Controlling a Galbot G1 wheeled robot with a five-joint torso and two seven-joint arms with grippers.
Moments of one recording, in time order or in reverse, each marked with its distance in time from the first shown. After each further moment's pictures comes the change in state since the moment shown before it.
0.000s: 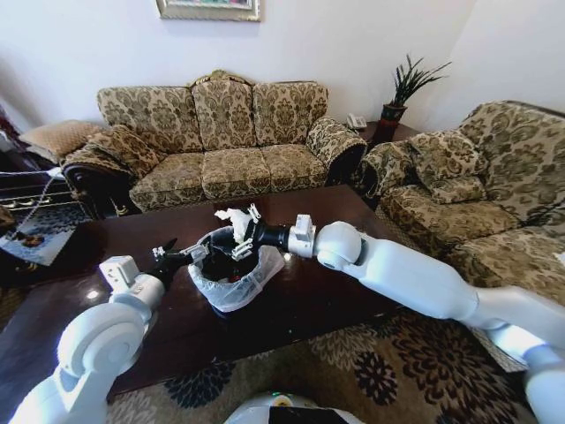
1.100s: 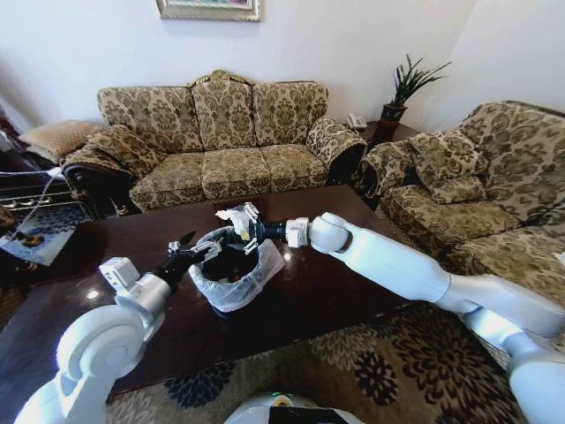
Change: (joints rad) left arm 0.011 -0.031 0.015 -0.013 -0.067 -0.077 0.192; right arm 0.015 0.102 -0.016 -0.219 -0.453 0.245 -0.050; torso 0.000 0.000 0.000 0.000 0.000
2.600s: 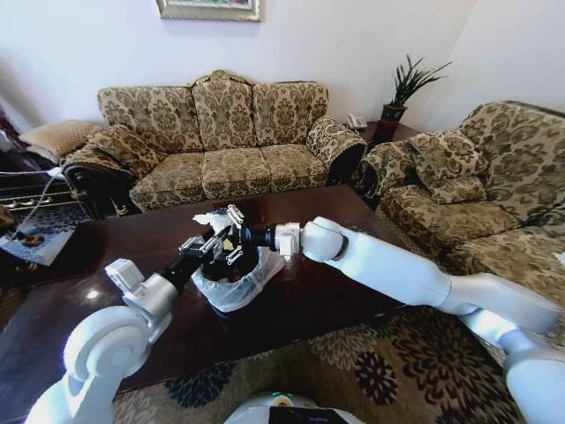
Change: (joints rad) left arm -0.012 -0.029 0.014 0.000 0.037 -0.036 0.107; right arm 0.010 0.001 -0.020 0.131 0.074 -0.048 0.023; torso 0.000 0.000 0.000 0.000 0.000
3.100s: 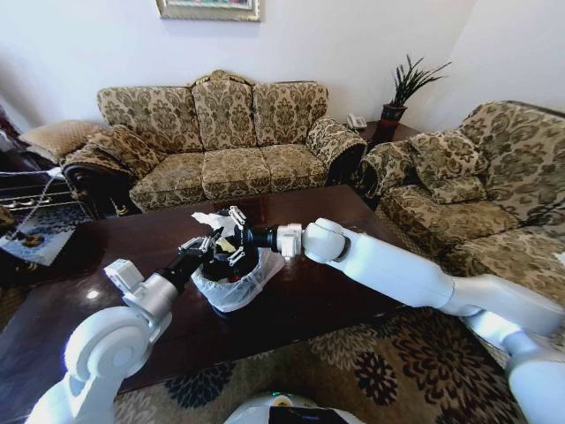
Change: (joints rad) left arm 0.001 -0.003 0.002 0.000 0.011 -0.015 0.002; right arm -0.005 -0.015 0.004 0.004 0.010 -0.003 0.001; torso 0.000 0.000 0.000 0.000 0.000
